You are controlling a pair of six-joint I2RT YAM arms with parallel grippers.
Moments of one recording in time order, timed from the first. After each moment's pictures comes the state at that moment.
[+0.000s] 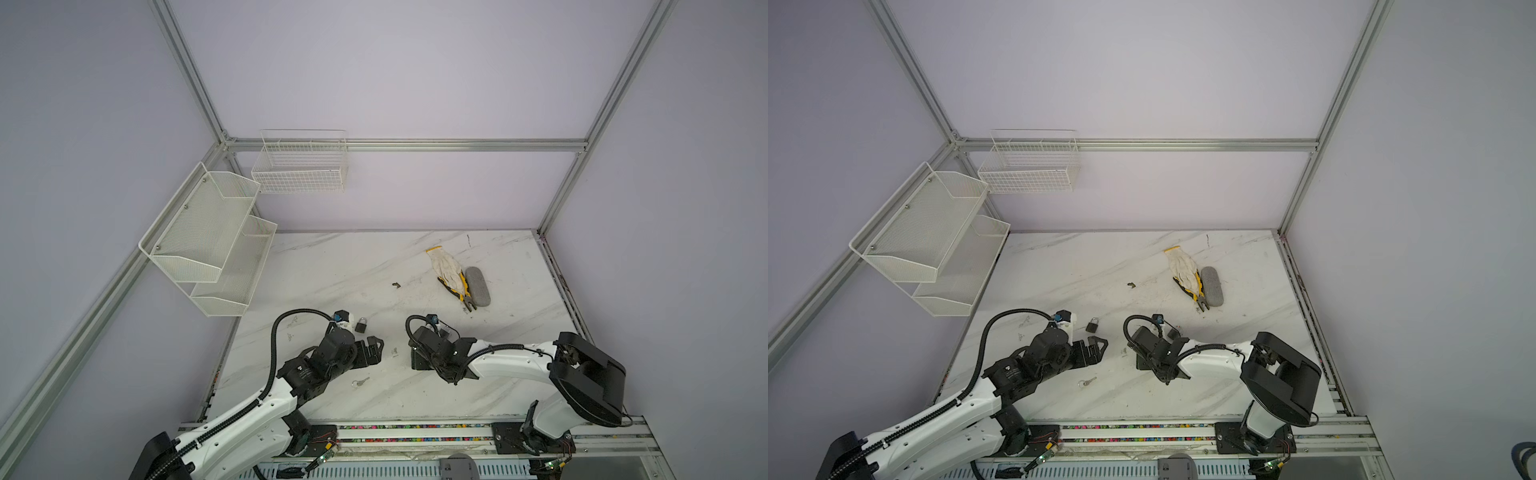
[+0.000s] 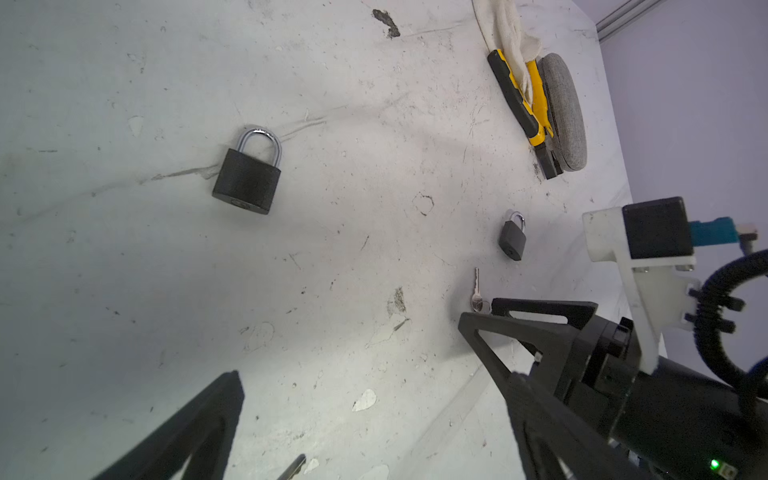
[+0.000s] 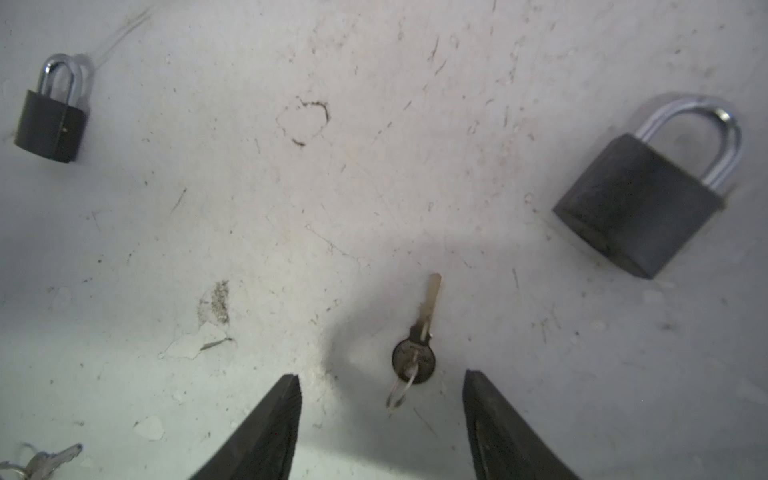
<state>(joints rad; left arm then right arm) -0.72 0.84 0.46 -0.33 -0.09 -0.82 1.05 1.58 0.77 -0.26 0.27 0.95</state>
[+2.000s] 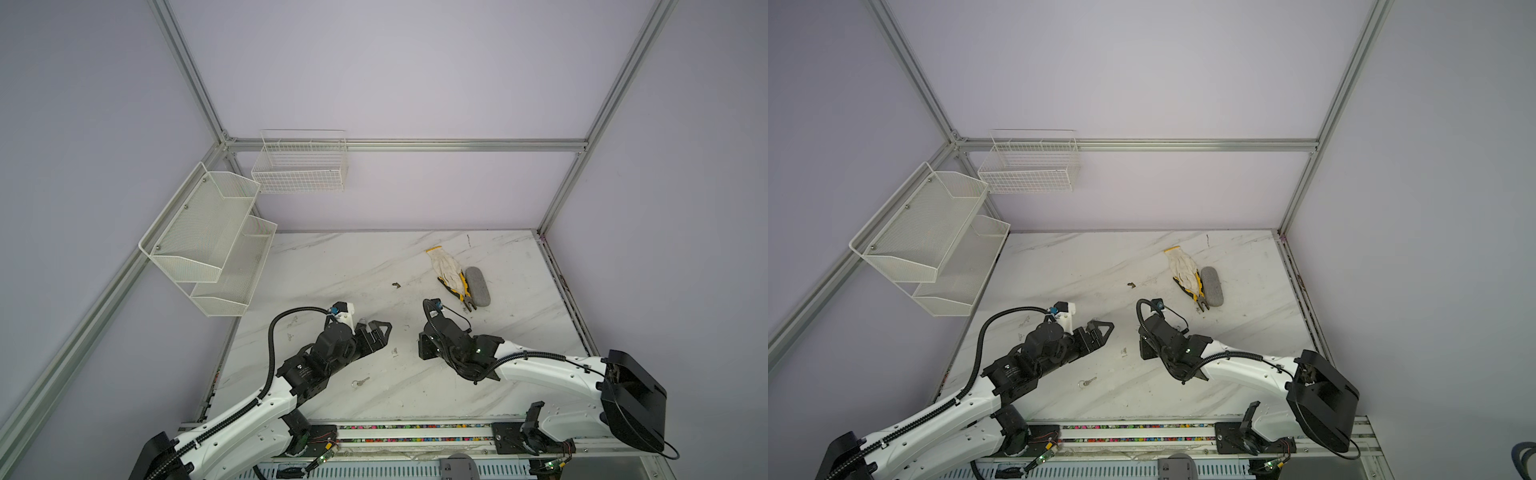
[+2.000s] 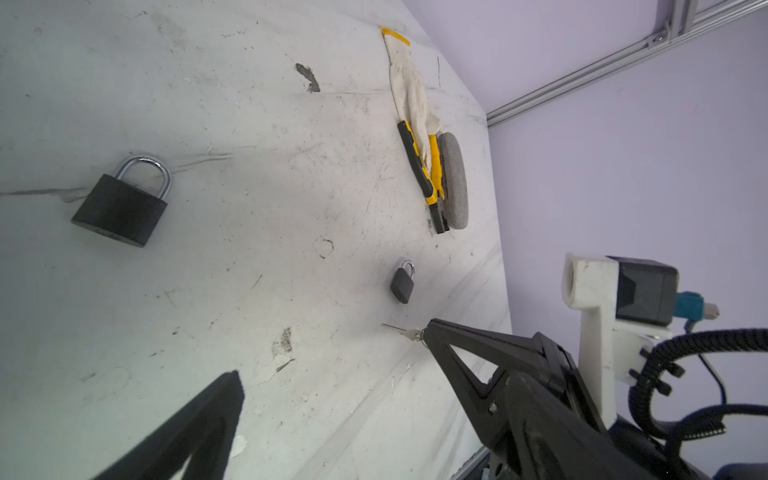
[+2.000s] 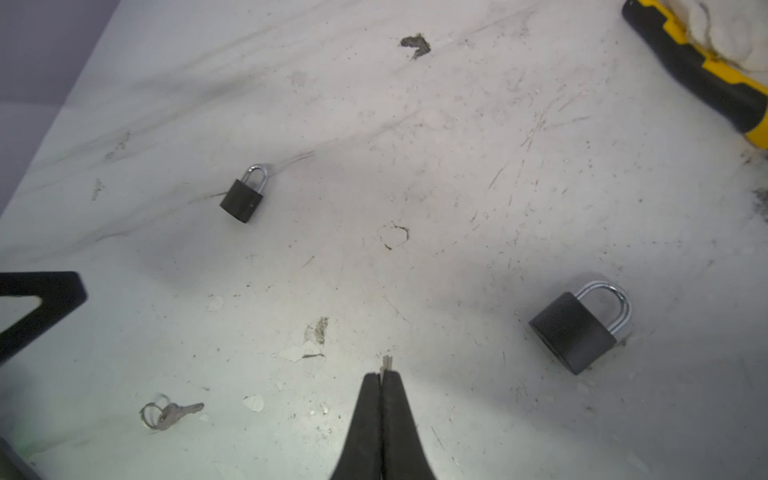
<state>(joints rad) -0.72 0.84 0.48 -0.10 -0.03 -1.09 1.00 1.33 0.75 -0.18 0.26 0.68</state>
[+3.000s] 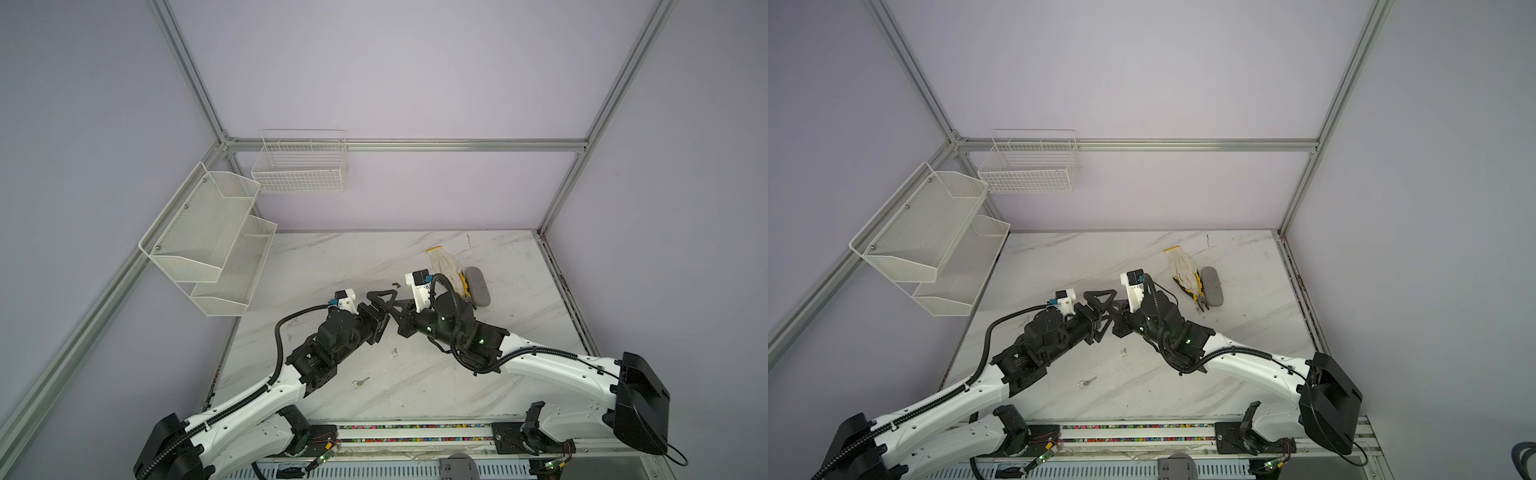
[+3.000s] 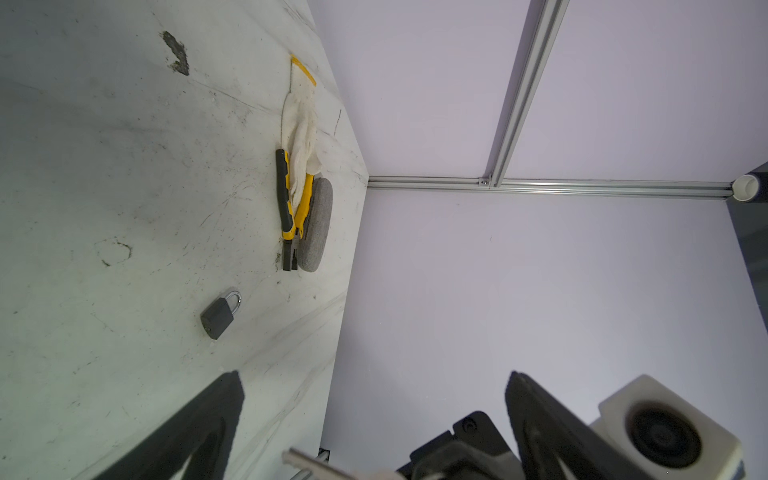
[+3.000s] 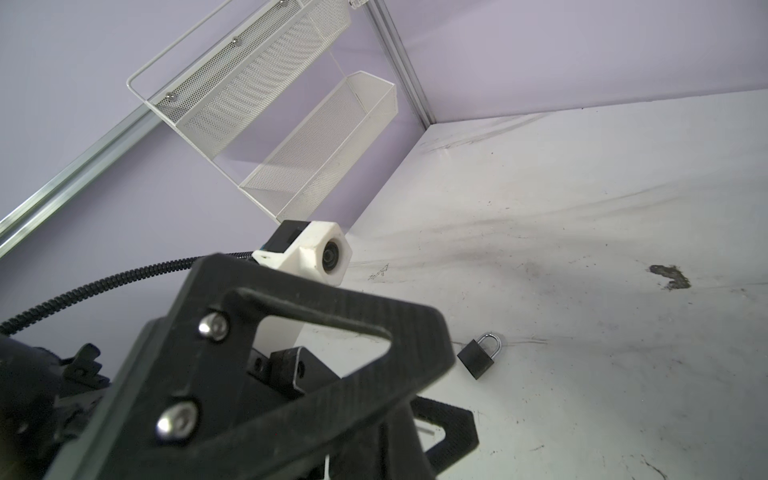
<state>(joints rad) -0.75 0.95 0.58 0.19 -0.07 -1.55 1.00 1.34 0.89 0.24 -0.01 0.58</state>
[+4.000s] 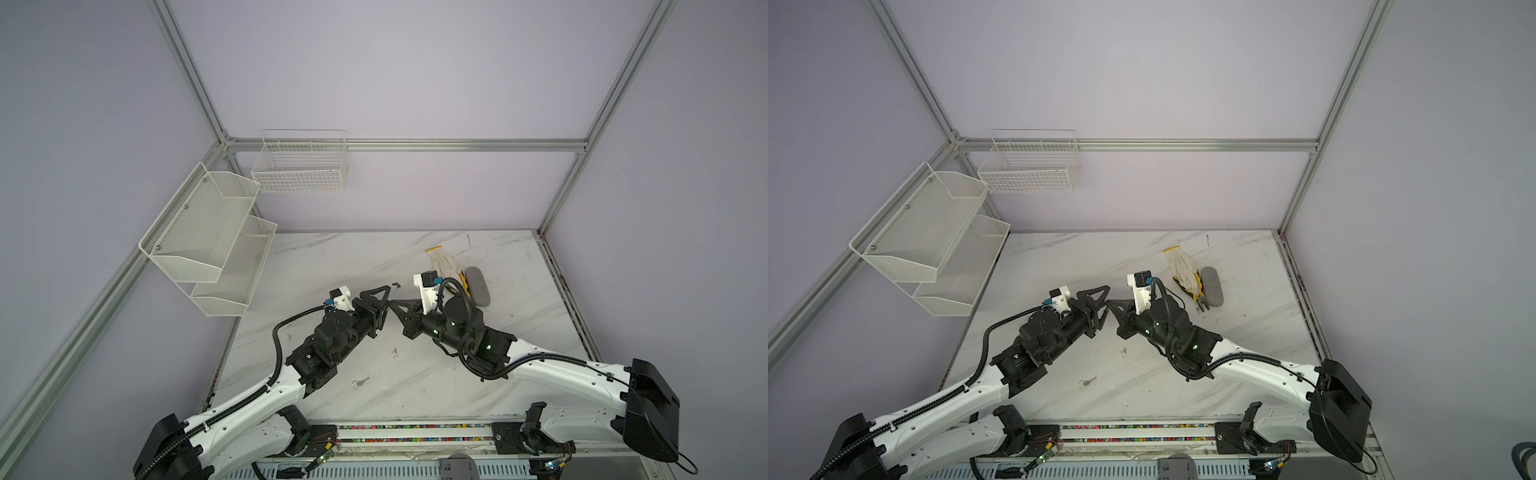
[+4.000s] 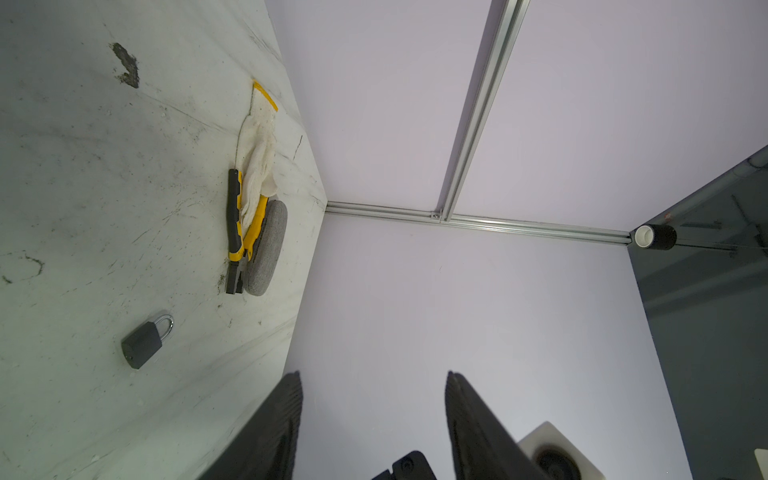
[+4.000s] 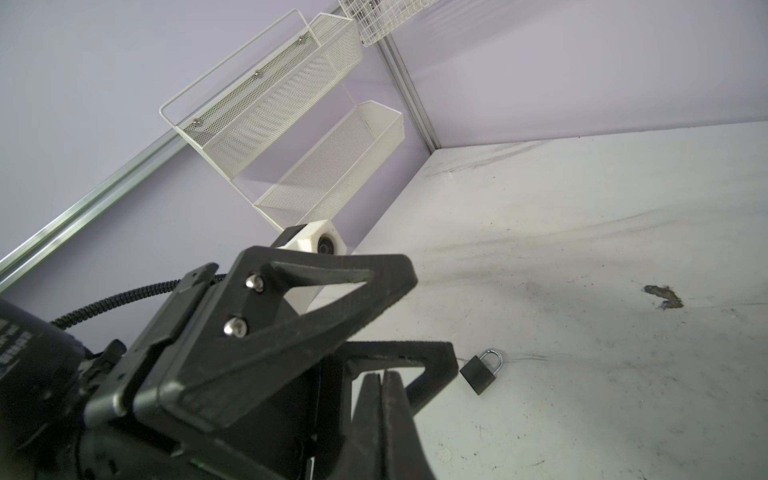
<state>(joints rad) -0.76 0.95 0.58 0.28 -0.16 -1.64 1.00 1.27 0.82 0.30 0.03 0.57</state>
